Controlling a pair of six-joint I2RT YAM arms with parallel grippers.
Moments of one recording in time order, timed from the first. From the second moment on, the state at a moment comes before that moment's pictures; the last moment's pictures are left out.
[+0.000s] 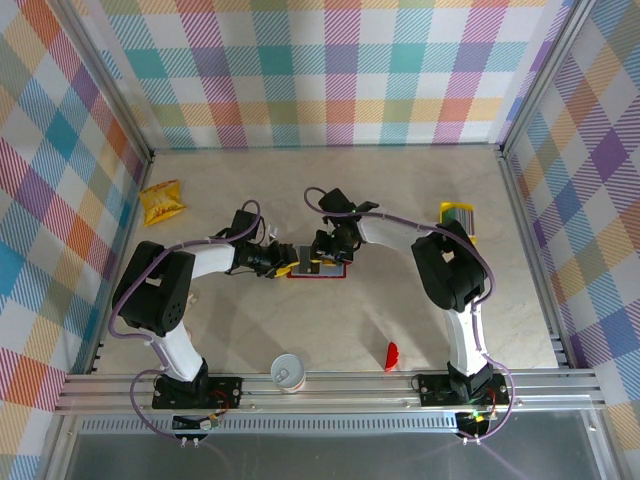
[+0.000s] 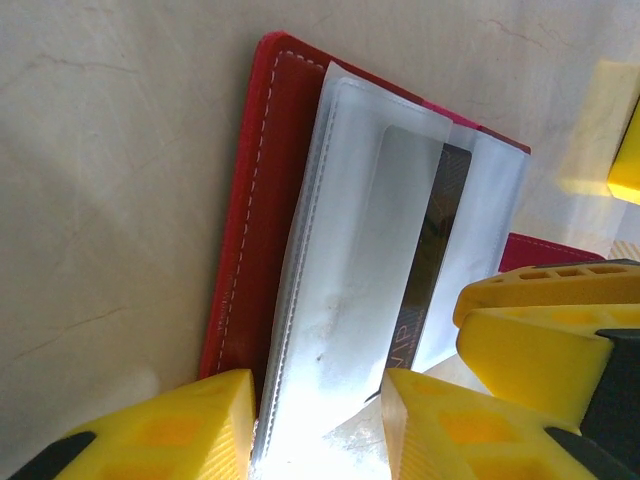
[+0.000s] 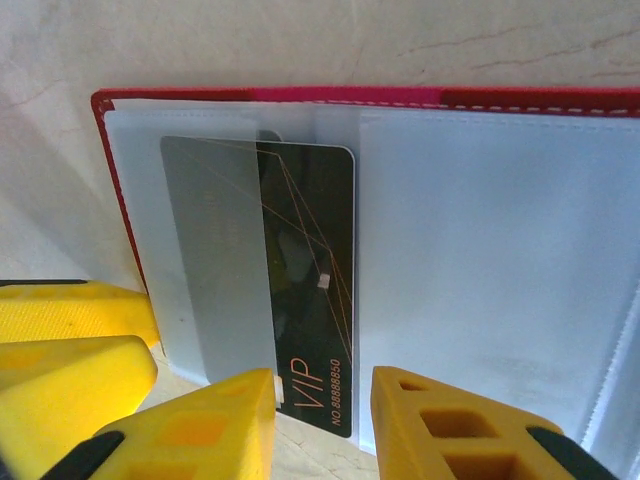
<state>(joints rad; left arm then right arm) -0.31 1.75 0.85 -0.13 0.61 -0.74 0.68 2.06 1.48 -0.63 -0.34 0.72</state>
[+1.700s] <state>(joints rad) -0.31 1.75 0.84 -0.13 0.61 -0.74 0.70 2.17 1.59 -0.62 -0.41 0.72</state>
